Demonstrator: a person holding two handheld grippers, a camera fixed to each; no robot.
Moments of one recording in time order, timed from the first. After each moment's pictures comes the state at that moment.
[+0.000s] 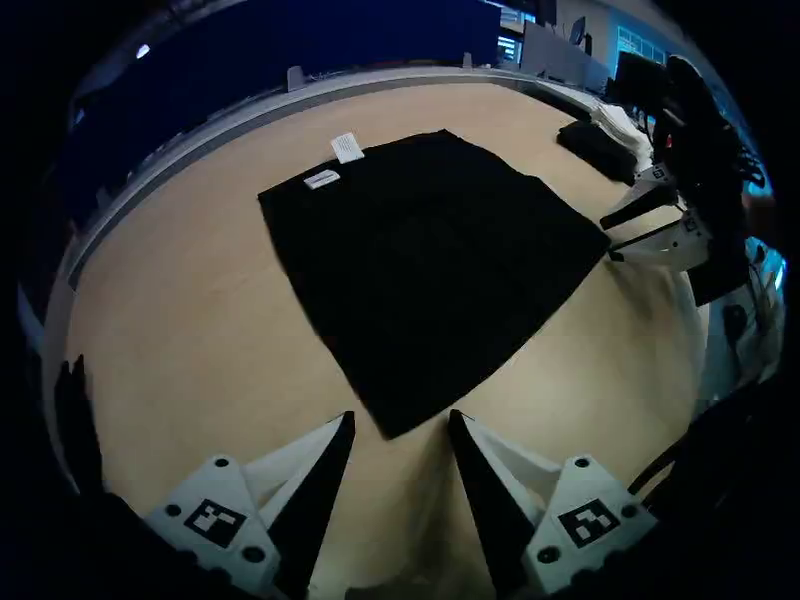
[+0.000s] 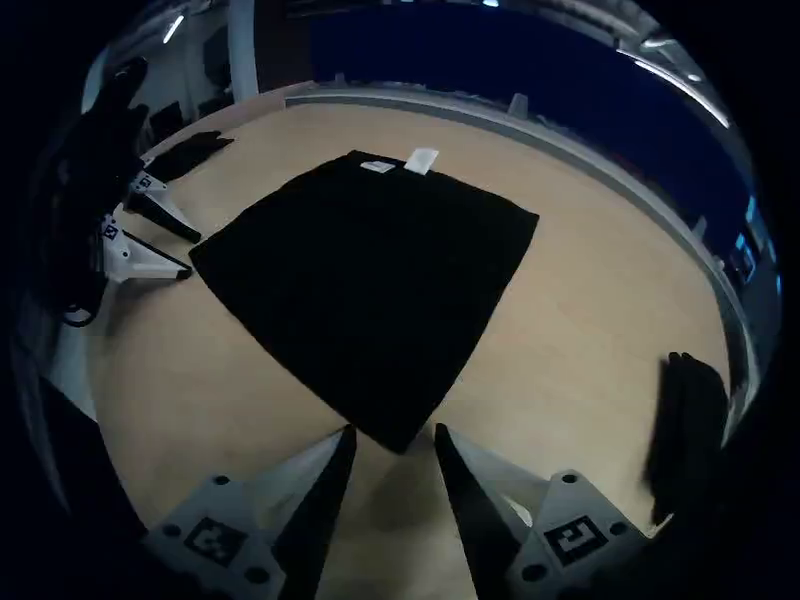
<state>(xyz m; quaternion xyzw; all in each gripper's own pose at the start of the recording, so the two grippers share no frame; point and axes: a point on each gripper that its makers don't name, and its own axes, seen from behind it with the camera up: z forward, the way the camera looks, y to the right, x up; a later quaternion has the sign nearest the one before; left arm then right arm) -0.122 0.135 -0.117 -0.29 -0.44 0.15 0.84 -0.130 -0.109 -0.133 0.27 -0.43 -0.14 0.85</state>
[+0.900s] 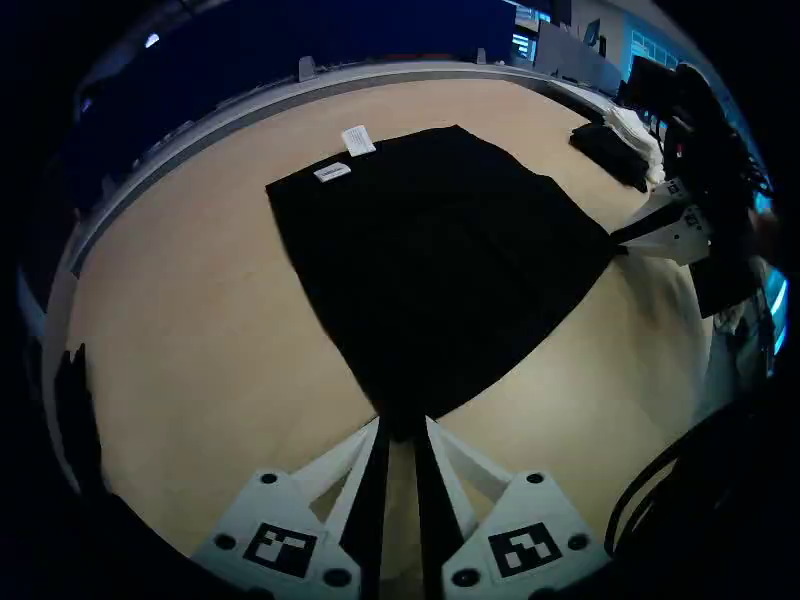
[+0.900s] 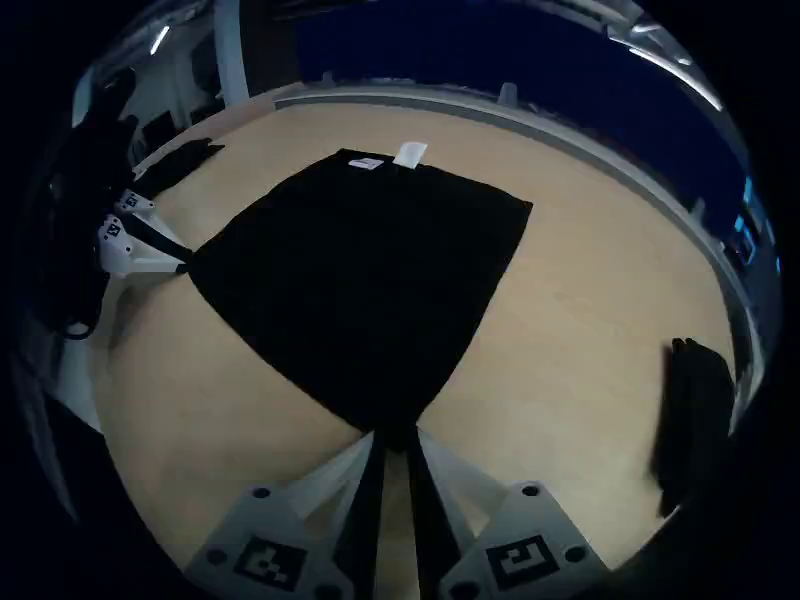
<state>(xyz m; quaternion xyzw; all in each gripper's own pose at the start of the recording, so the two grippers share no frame) -0.126 0.134 -0.114 -0.27 -0.45 0.14 0.84 -0.131 -0.106 -0.133 0.26 -0.44 -0.12 0.85</state>
